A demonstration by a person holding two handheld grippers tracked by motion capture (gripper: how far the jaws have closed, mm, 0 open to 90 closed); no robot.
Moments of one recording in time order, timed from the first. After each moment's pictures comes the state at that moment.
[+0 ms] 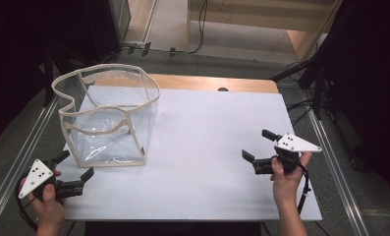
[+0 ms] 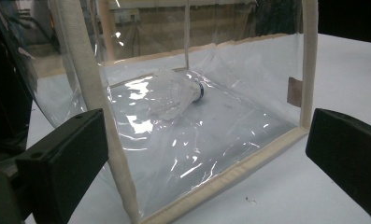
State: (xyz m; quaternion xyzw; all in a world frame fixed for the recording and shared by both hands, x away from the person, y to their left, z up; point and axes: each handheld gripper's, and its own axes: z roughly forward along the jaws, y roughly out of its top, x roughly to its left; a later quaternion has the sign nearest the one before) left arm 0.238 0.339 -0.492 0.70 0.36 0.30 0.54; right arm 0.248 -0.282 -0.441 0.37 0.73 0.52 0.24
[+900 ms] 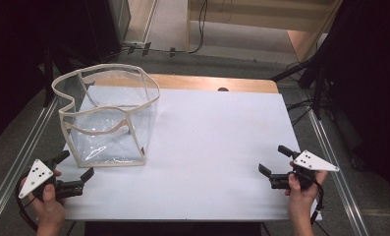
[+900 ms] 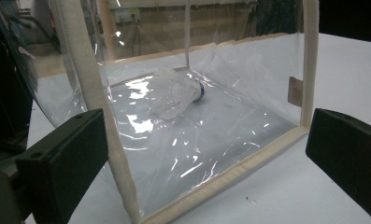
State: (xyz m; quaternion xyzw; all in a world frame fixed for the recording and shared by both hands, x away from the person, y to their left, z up) left arm 0.237 0.339 -0.492 0.71 0.36 0.30 0.54; right arm 0.215 -0.330 -0.480 0.41 0.72 0.51 0.24
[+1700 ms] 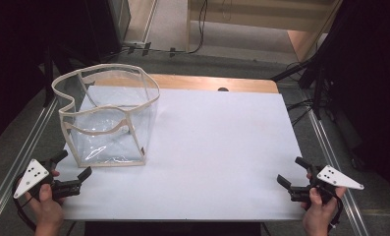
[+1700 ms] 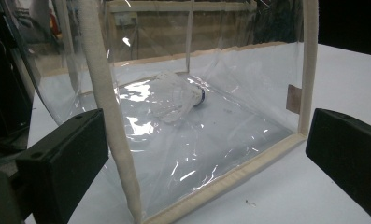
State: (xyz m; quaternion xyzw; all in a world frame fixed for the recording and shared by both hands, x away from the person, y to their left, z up) left arm 0.238 0.345 -0.491 0.69 0.36 0.29 0.55; right arm 0.181 -0.378 -0.501 0.42 0.69 0.54 0.24
